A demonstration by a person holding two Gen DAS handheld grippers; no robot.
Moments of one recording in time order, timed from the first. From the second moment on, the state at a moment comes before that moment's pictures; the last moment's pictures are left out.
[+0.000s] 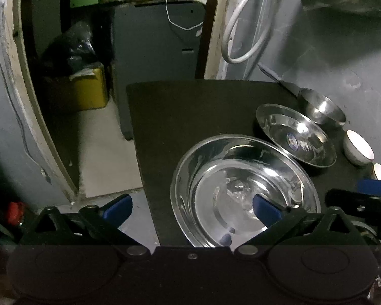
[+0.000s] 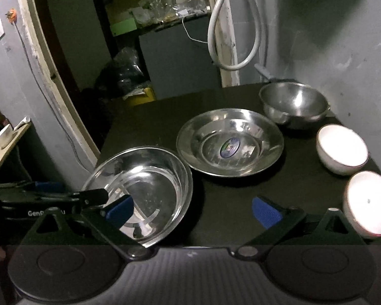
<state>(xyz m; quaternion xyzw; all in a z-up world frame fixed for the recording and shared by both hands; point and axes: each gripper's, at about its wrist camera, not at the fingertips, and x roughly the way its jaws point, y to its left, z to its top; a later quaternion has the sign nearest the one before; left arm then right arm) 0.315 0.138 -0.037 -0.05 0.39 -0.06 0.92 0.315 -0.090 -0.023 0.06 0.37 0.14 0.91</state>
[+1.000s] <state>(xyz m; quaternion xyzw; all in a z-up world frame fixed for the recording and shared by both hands) 0.323 0.152 -0.050 -0.12 0.41 -0.04 0.90 0.336 -0.083 -0.052 0.11 0.42 0.15 0.88</state>
